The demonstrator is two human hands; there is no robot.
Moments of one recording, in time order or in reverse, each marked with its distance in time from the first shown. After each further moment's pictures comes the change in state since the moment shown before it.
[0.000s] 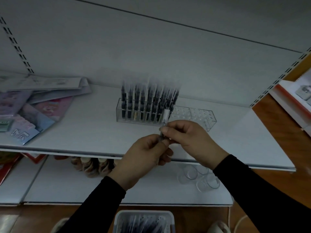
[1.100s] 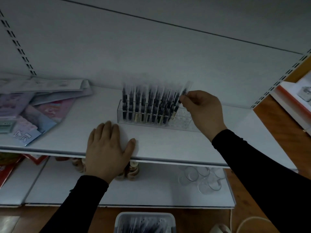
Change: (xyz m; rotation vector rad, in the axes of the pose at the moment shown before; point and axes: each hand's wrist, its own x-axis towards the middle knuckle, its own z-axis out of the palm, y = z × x) left_hand 0.022 -0.054 -0.076 1.389 0.584 0.174; right_hand 0.053 -0.006 -0.034 -0.183 0.499 -0.270
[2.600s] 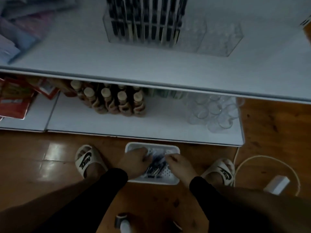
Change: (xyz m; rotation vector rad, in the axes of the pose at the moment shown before) left_hand -0.177 0.026 0.125 -0.356 -0.928 -0.091; right_hand -0.288 0.182 0.034 -0.054 -0.809 0.940
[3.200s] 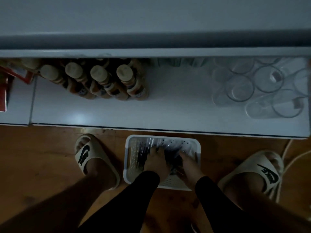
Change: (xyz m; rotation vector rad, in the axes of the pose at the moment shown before) left_hand 0.126 -0.033 0.128 0.076 -0.156 -0.340; right_hand 0.139 0.082 0.039 0.824 -0.089 0.479
